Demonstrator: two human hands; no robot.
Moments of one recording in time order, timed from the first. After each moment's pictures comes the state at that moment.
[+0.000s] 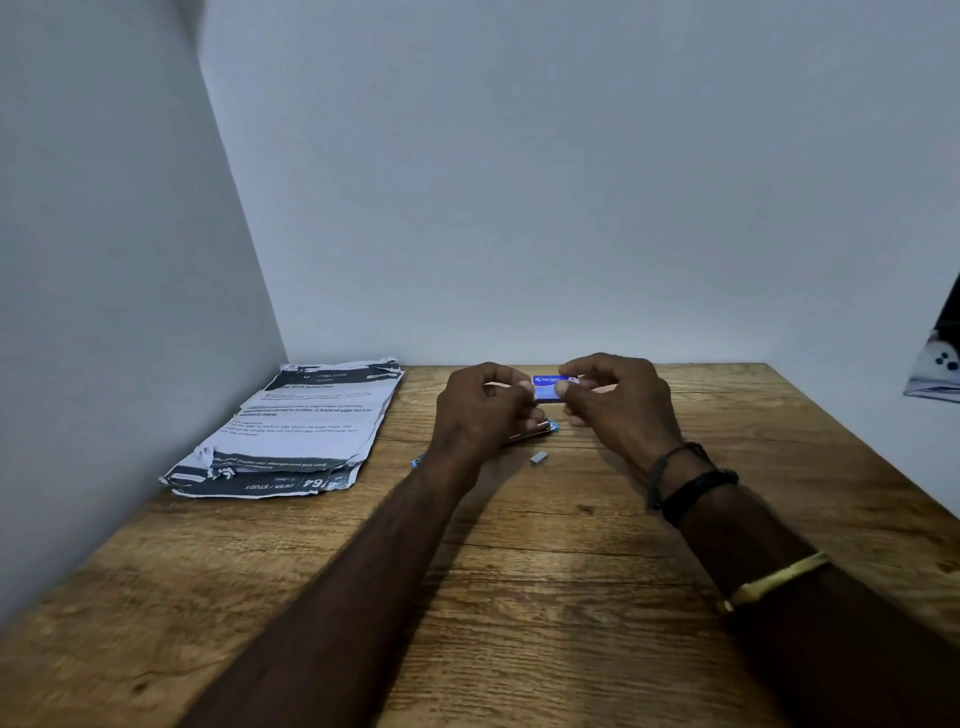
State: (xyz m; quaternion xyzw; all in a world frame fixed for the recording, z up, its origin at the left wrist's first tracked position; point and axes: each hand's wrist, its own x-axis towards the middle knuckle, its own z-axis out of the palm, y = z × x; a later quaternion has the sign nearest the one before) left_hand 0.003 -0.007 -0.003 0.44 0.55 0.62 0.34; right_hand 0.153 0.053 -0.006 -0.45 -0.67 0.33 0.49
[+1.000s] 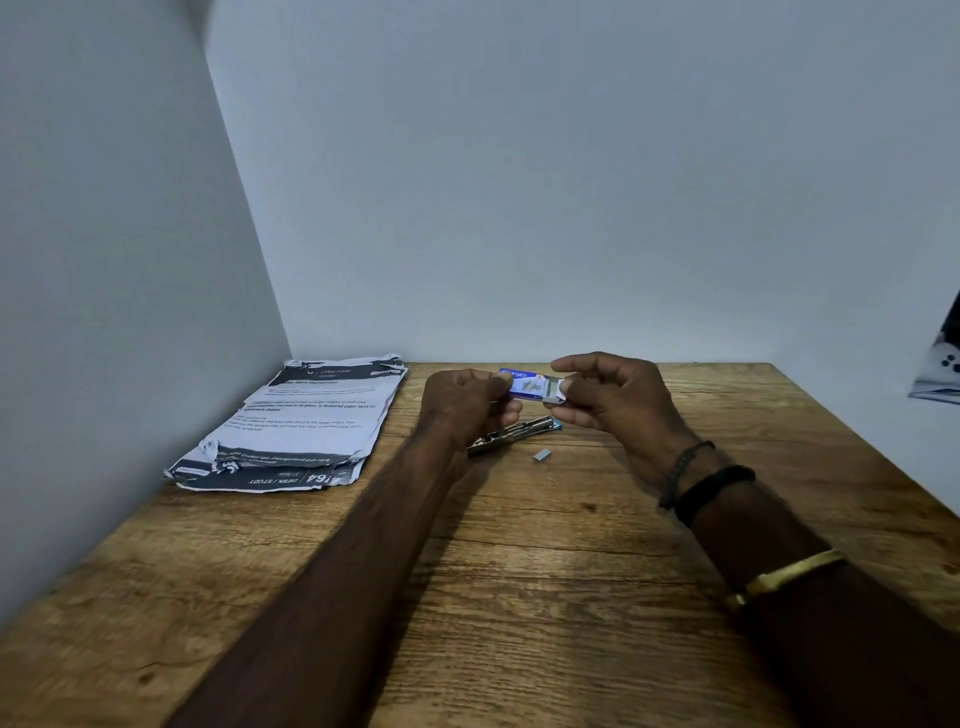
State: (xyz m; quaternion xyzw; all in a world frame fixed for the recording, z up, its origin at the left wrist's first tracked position) left_hand -0.017 0.004 -0.004 0.33 0.55 0.65 0.41; right_hand 0.152 0.064 -0.014 -0.31 -0.59 0.57 0.49
